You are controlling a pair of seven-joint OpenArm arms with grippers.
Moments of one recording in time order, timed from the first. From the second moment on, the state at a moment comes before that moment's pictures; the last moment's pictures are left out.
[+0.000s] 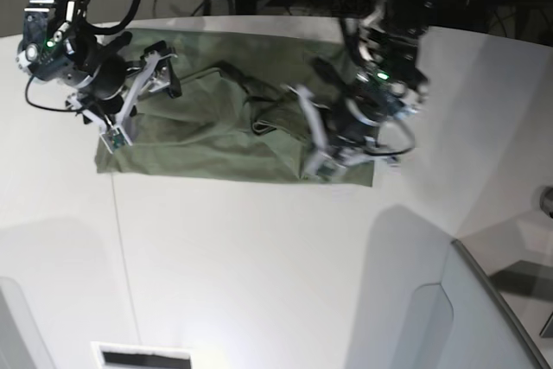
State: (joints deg) left arm 9.5 -4.2 3.4 97.8 7.2 -27.3 40.1; right arm -18.7 1.9 10.7 106.8 15.6 32.4 -60.1
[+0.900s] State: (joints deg) left arm 6.9 -5.5 -1.7 80.0 1.7 -27.5 31.1; right arm -18.9 1.9 10.7 106.7 15.7 32.4 -60.1
